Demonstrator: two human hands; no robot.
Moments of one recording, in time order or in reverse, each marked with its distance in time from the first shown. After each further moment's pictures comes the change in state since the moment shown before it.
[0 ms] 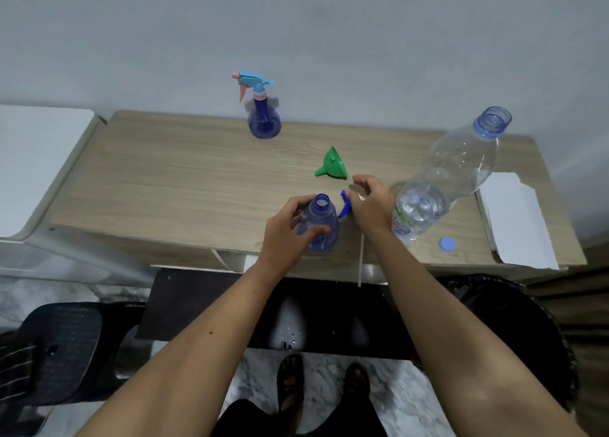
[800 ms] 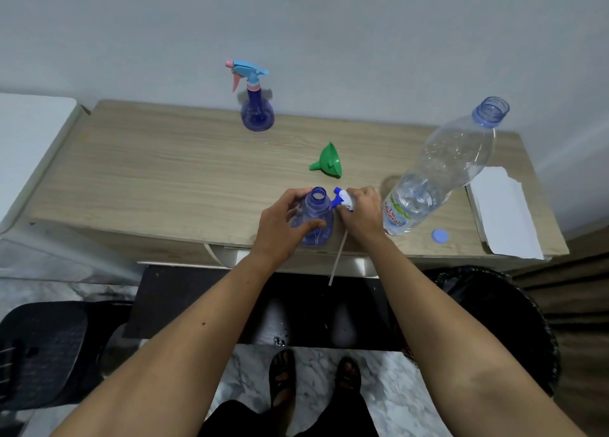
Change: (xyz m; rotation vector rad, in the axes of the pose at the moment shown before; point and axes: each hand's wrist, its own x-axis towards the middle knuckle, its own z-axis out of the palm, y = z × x) left_hand -0.001 -0.004 -0.006 -0.031 -0.039 0.006; right_hand -0.018 0.025 0.008 -0.358 -0.217 0.008
